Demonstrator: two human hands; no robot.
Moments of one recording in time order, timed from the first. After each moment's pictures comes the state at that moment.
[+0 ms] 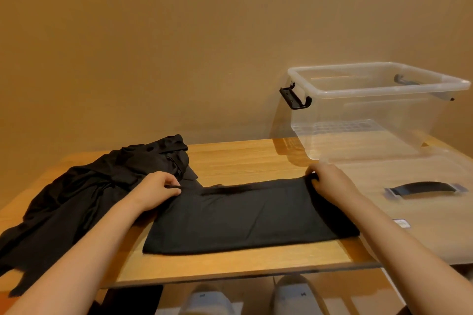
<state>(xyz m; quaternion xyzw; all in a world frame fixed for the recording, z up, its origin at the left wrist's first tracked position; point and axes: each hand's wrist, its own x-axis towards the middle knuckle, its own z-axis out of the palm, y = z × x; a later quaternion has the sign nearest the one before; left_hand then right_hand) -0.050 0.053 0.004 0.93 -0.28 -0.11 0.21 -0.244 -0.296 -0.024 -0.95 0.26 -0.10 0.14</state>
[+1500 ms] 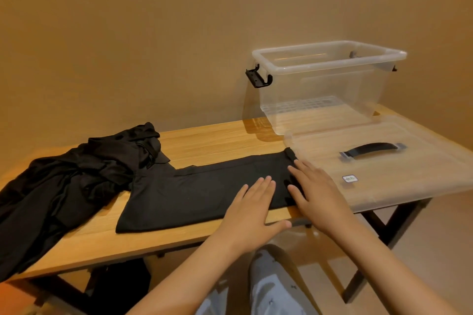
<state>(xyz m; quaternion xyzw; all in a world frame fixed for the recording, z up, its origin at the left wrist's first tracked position) -0.265 -0.078 -0.040 0.83 -0.55 -0.06 0.10 -0.361 -0.227 -0.036 -0.96 0.22 -0.14 0.12</state>
